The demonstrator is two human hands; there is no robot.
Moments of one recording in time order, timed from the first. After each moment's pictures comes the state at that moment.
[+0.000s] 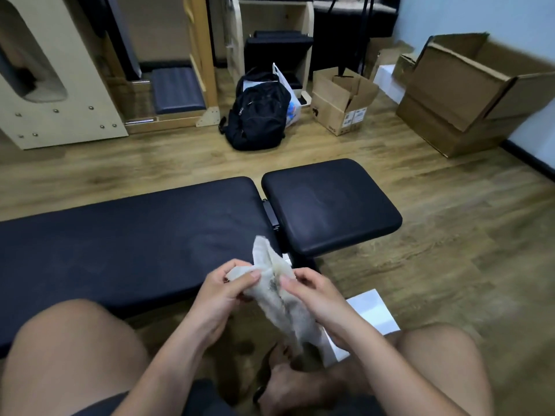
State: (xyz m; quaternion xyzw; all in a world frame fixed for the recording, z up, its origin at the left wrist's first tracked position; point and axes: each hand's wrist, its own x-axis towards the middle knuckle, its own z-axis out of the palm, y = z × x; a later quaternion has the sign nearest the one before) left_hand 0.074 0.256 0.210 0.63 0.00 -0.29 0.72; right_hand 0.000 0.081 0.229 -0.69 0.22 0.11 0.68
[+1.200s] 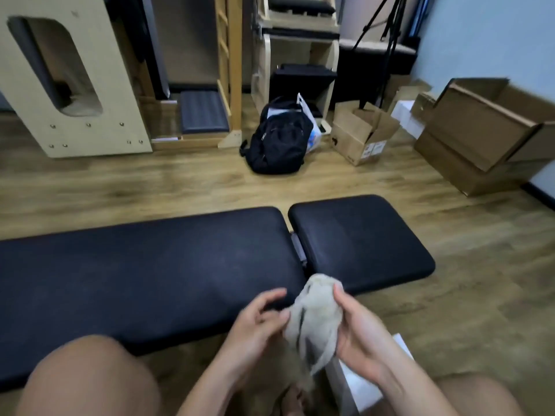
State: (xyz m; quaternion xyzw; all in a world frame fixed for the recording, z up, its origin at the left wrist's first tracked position) left_hand 0.091 0.261 0.190 0.62 0.00 -0.32 0.72; right_hand 0.043 0.079 0.226 -0.39 0.31 0.12 0.86
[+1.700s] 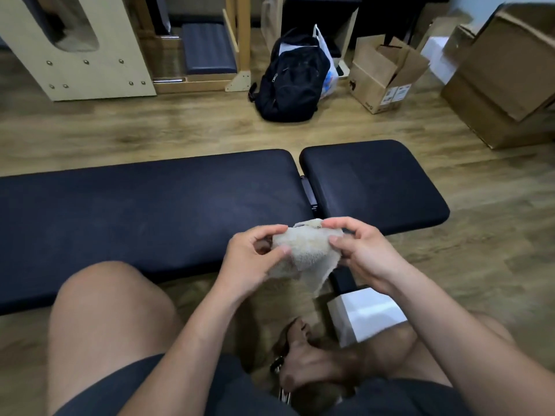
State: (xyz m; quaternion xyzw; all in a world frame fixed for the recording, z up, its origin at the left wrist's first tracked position) left_hand 0.095 0.277 0.205 0.76 -0.08 -0.12 0.64; right_hand 0.056 0.071 0.240 -0.66 0.24 0.10 0.70
